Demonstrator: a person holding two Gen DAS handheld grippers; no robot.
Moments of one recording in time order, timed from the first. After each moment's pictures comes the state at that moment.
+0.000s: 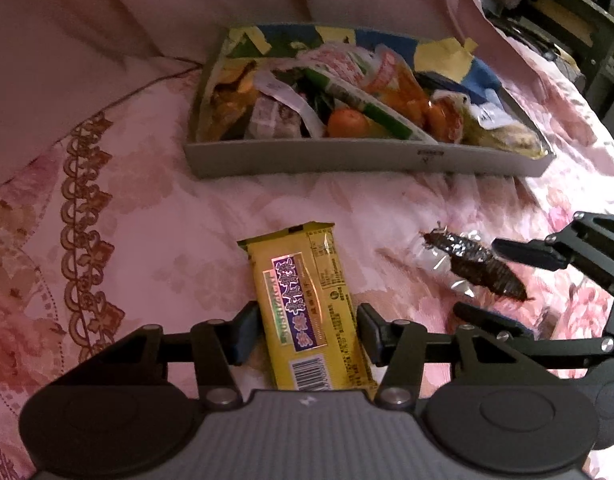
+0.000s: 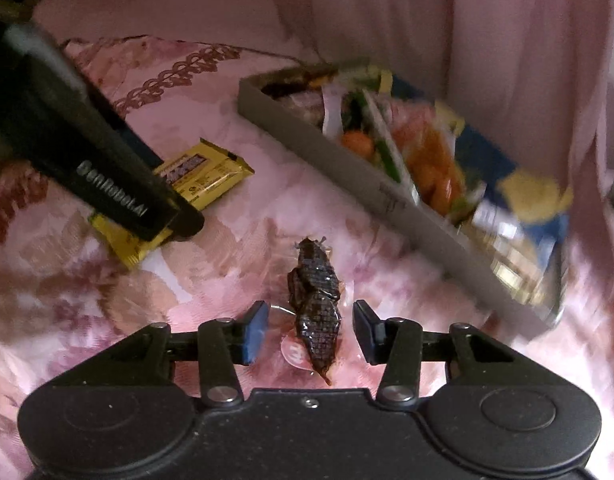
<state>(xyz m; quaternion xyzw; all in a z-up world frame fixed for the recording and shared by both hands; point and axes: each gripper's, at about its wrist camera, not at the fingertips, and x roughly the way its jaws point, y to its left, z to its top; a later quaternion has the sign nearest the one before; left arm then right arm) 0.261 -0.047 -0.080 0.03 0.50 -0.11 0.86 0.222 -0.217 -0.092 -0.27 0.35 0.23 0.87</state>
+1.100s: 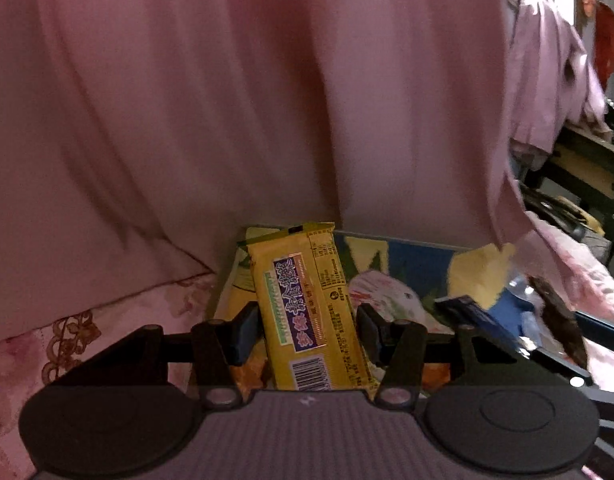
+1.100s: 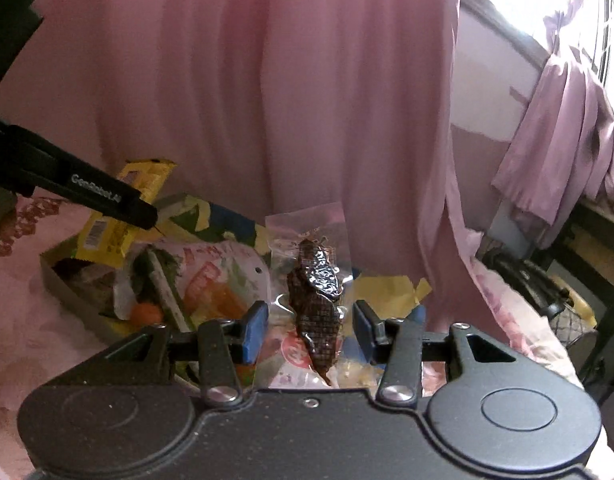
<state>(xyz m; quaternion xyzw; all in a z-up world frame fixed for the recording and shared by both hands) 0.373 -0.055 -0.042 -0.04 0.29 -0.07 0.95 0.323 -0.273 -0.049 -0.15 0.22 0.07 0.96</state>
